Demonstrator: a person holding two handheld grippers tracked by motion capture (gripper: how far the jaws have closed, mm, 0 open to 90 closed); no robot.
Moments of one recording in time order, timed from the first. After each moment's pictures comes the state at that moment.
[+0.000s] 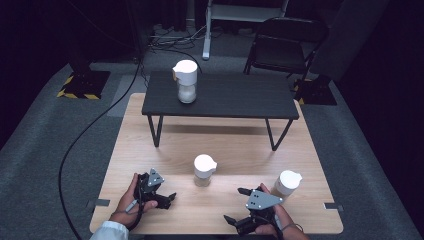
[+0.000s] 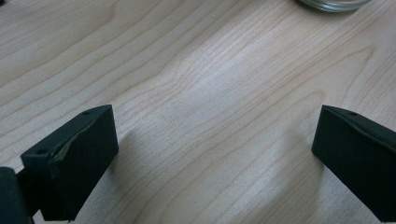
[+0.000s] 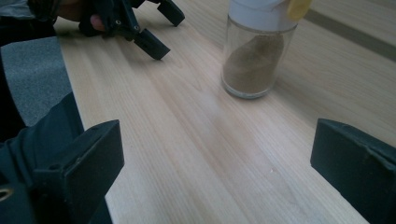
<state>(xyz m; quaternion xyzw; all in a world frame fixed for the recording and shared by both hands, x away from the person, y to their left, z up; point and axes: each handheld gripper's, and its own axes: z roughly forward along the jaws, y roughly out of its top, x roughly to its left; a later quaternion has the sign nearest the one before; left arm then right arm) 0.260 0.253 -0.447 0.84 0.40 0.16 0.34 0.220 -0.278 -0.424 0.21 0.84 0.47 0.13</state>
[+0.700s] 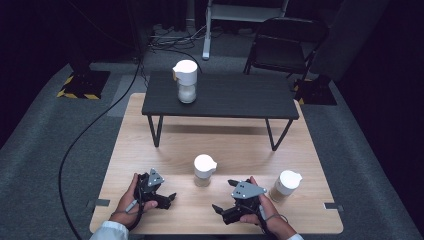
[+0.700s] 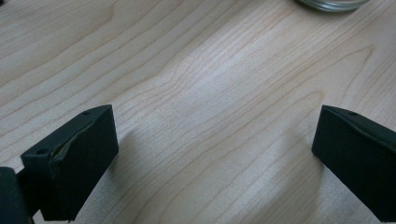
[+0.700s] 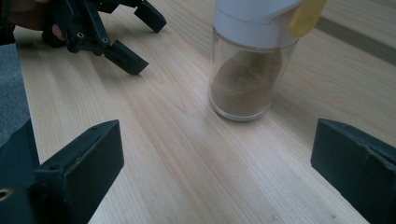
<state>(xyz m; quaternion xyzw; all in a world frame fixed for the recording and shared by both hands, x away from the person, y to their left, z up) 0.260 0.253 -0.447 0.84 0.40 0.16 0.34 0.241 -0.239 -0.430 0.23 0.84 0.46 0.14</state>
